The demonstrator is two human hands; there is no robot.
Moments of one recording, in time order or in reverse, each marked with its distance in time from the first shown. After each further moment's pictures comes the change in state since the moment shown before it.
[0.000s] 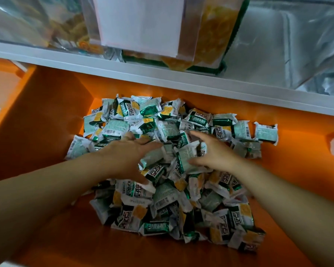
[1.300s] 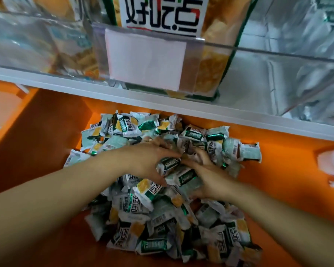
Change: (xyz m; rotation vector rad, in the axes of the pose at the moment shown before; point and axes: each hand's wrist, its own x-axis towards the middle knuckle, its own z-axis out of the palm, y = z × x) left_hand 0.027 0.010 -0.041 -0.174 0.095 0.274; right_hand -0.010 0.006 0.006 -0.357 -0.106 -0.161
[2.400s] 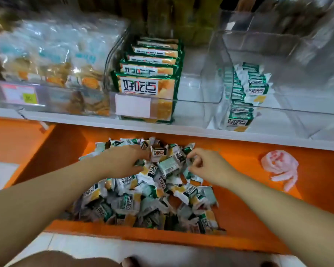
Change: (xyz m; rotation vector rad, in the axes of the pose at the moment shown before) left_hand -0.090 0.049 -0.036 0.185 0.281 -0.084; right_hand -0.122 -0.060 -0.071 0.160 0.437 0.175
